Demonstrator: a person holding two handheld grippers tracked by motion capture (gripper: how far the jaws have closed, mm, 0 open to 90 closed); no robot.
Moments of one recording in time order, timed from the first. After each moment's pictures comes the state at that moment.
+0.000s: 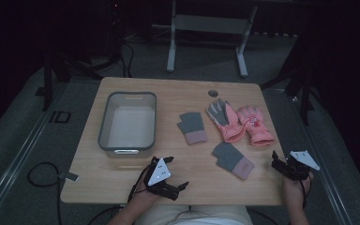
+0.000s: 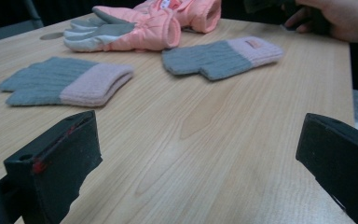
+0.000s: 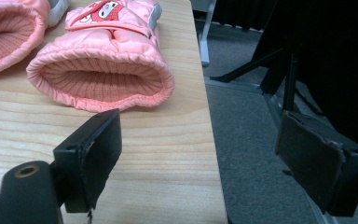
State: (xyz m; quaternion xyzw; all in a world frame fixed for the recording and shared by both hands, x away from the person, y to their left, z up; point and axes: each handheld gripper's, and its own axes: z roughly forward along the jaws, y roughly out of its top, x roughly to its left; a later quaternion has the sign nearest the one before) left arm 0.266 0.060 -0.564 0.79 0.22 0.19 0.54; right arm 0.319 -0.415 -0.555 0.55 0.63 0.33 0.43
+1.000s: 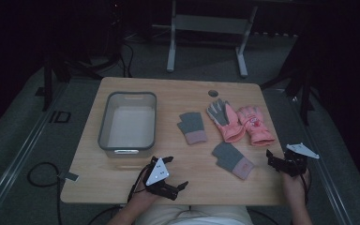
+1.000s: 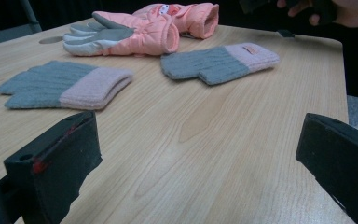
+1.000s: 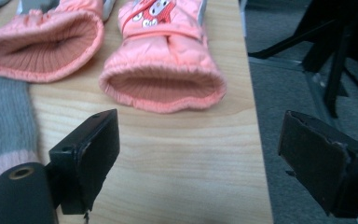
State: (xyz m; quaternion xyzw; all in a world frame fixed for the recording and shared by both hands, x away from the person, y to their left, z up) left arm 0.266 0.063 -0.564 0.78 0.22 0.18 0.56; right arm 0.325 -0.398 -0.522 0.56 0.68 0.33 0.34
